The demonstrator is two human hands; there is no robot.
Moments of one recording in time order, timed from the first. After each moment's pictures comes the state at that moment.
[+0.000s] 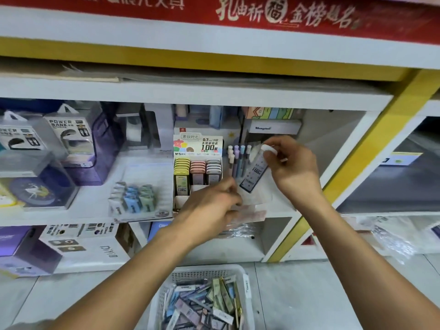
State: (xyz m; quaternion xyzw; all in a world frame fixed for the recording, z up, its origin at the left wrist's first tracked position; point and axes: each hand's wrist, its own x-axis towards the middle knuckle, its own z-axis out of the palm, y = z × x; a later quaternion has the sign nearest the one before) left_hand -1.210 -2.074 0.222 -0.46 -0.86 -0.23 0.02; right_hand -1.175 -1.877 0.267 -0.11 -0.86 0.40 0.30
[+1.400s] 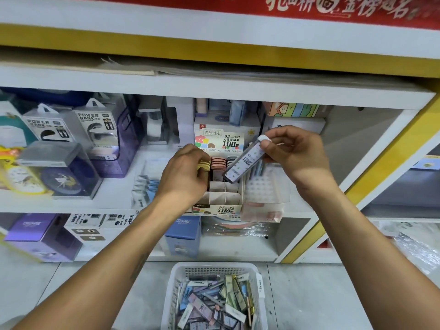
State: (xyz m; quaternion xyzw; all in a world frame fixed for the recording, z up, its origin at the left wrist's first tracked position) left_hand -1.248 -2.130 0.248 -0.22 -0.90 -0.36 0.13; right_hand -1.192 -1.915 0.287 -0.05 -0.75 0.62 0.22
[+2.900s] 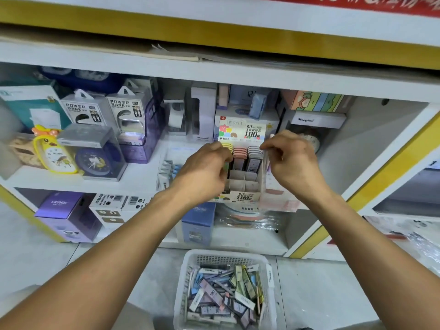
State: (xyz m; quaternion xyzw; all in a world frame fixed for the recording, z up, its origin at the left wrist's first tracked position) left_hand -1.234 -2.157 0.246 -0.32 -0.91 -0.27 0.07; right_hand -1.184 -1.957 0.270 0.02 -0.93 0.23 0.28
